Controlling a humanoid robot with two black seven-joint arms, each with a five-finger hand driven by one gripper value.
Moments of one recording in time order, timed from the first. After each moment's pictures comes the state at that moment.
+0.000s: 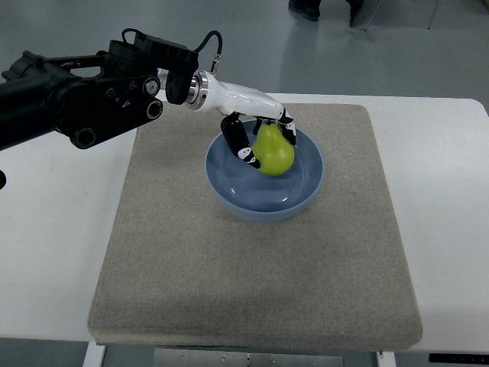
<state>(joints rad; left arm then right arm) -1.40 0.29 -0.03 -0.94 1.38 -0.38 -0.35 0.02 0.00 -0.10 0.17 -0.04 -0.09 0.01</state>
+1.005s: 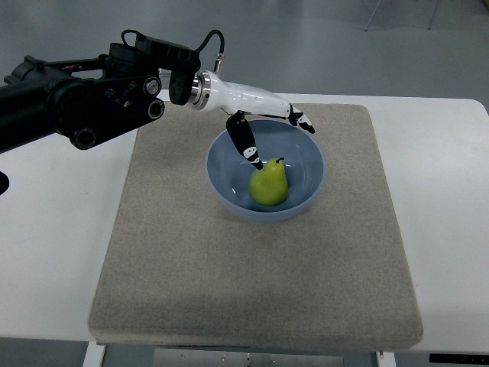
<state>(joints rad) -1.40 0.30 -0.11 -0.96 1.36 -0.38 -0.36 0.02 0.00 -0.10 0.17 -0.04 -0.09 0.01</state>
